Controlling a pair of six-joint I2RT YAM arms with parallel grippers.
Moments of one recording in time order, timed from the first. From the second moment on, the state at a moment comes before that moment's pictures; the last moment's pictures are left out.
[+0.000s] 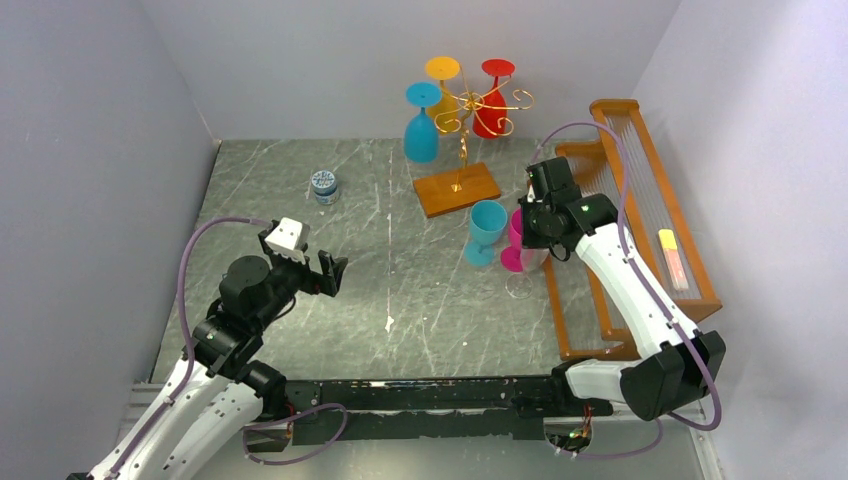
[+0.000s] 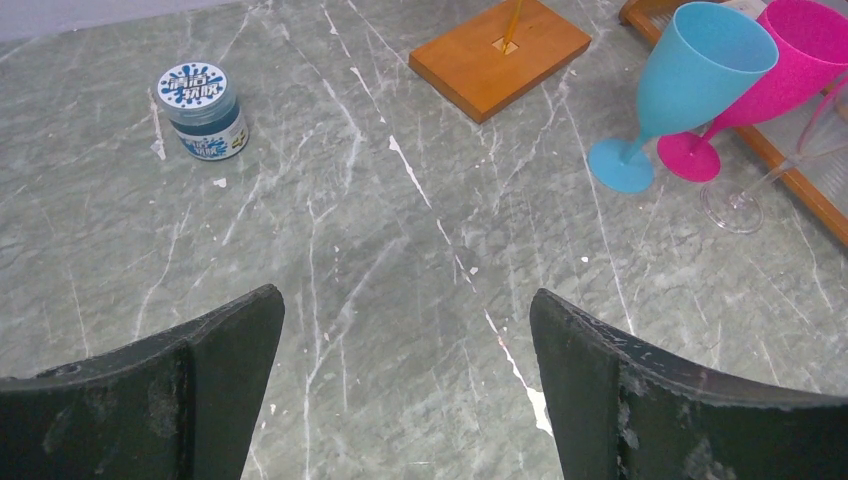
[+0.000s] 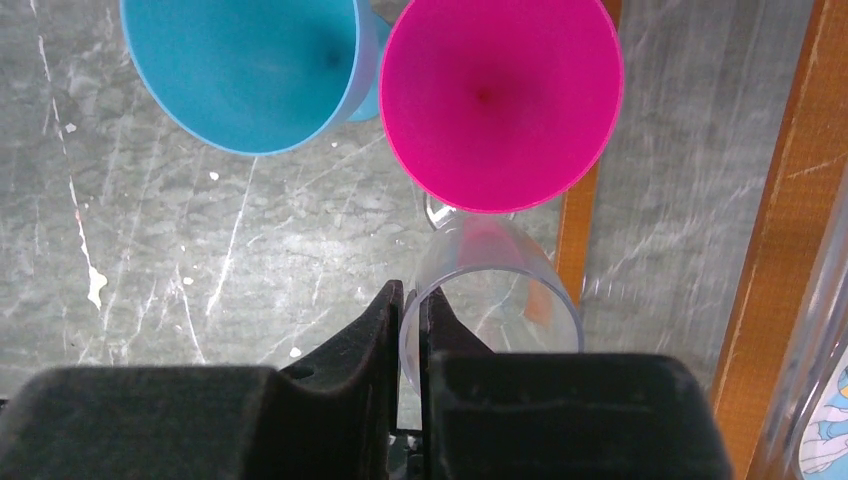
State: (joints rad) left arm -0.52 0.52 0.59 -0.28 -0.07 -0.13; right arm 0.33 1.28 1.28 -1.01 0.12 0.25
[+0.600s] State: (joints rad) left arm -0.52 0.52 0.59 -0.28 -0.07 -0.13; right arm 0.33 1.27 1.27 -1.00 0.13 0.25
